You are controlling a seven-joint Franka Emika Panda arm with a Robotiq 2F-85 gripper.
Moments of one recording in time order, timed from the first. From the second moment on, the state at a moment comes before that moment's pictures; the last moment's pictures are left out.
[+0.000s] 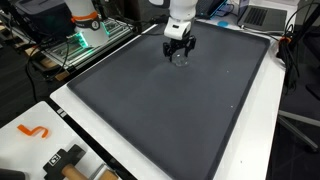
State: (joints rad) arm 0.12 0.37 0.03 -2.25 0.17 2.57 0.61
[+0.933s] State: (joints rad) arm 0.15 0.35 0.01 -2.25 0.15 2.58 0.61
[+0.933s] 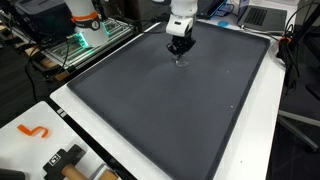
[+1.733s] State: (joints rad) arm 0.15 0.36 0.01 -2.25 0.15 2.58 0.61
